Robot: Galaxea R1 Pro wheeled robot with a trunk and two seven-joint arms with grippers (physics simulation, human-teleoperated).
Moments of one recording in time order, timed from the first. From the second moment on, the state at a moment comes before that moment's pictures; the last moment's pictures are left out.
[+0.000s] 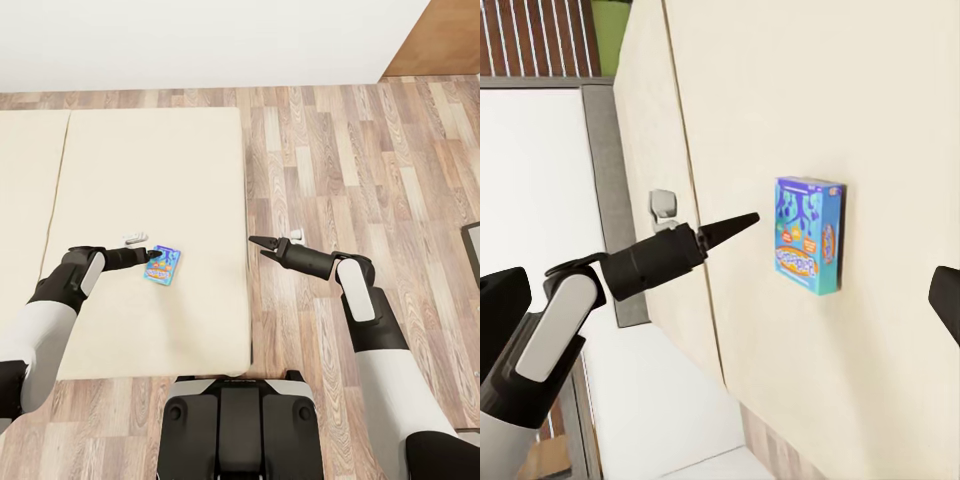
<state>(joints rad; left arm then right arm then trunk) -1.16 0.25 0.02 -0.68 0.18 0.68 -0.39 -0.89 0.04 -0.03 -1.28 -0.79 1.04 0.41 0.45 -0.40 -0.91</state>
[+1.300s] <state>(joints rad) -1.16 0.25 0.01 -0.68 0.18 0.67 -0.40 -0.89 0.04 -0.03 -1.28 -0.79 1.04 0.41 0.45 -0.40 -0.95</state>
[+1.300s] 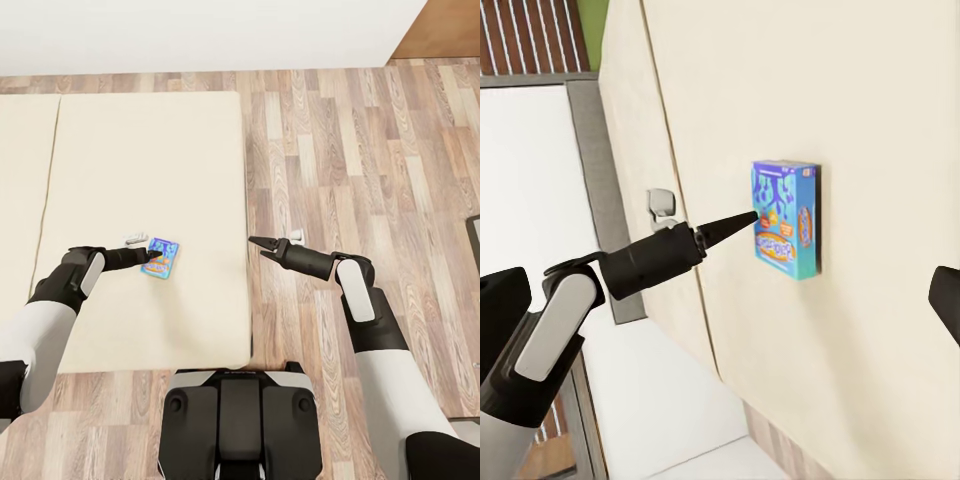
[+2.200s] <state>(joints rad) -1.16 0.25 0.01 -0.68 0.19 0.67 -0.40 -0.89 0.04 -0.03 -1.28 -0.79 1.04 0.41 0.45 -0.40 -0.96</state>
